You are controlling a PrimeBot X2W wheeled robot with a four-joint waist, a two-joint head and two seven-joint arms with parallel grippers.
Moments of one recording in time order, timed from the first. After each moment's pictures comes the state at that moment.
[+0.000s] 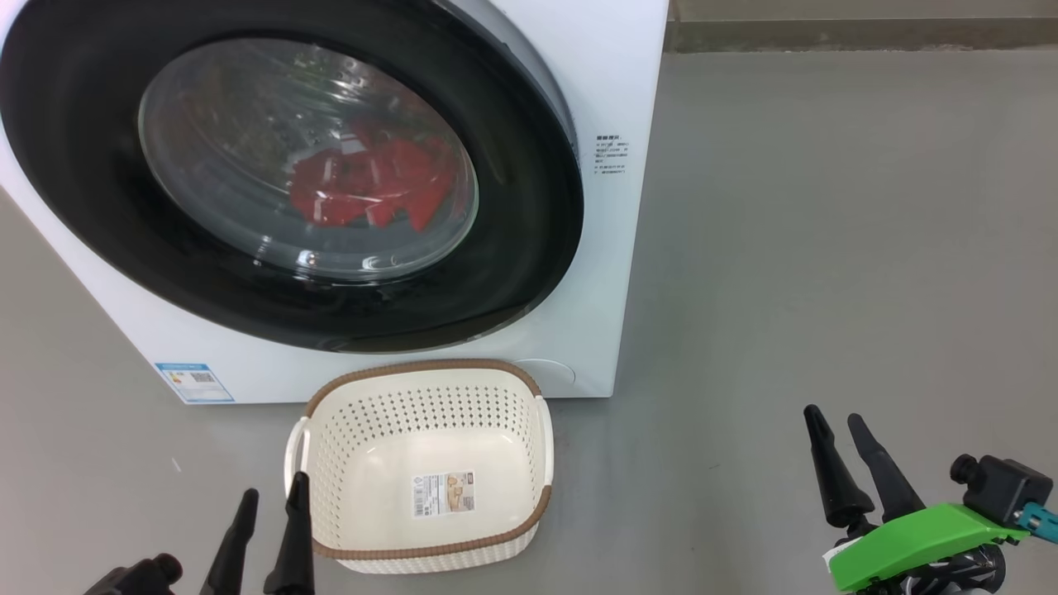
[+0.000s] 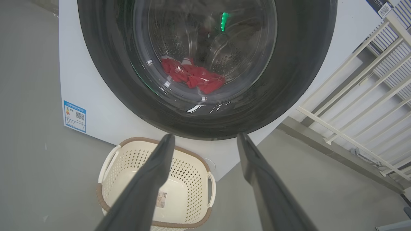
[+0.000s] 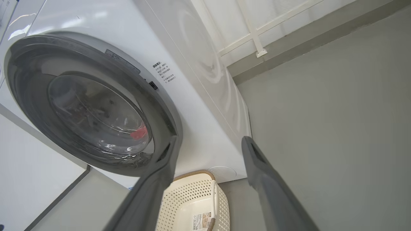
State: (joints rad) left arm 0.02 0.03 0.02 0.19 -0.62 -0.08 -0.12; right arm -0.02 -0.08 0.03 0.27 0.78 0.13 -0.12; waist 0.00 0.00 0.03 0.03
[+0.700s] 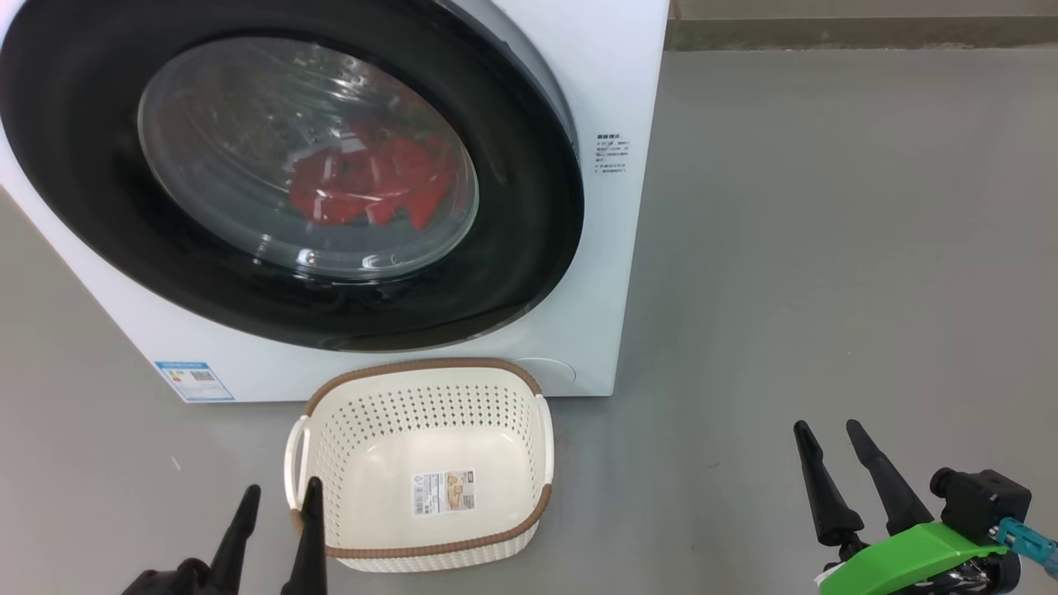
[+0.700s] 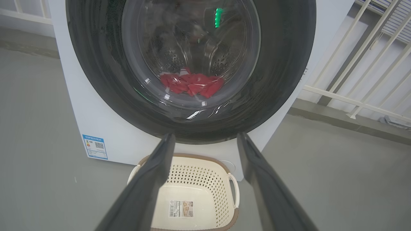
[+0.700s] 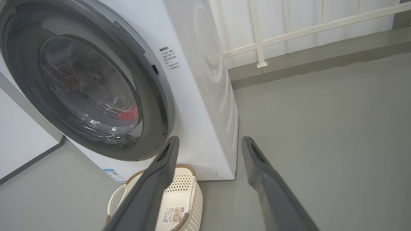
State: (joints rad) left arm 0.04 0.03 0.00 0.16 -0.37 -0.07 -0.18; right arm 0.00 -0.09 0.05 0.26 0.55 0.13 -0.18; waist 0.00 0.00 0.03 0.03
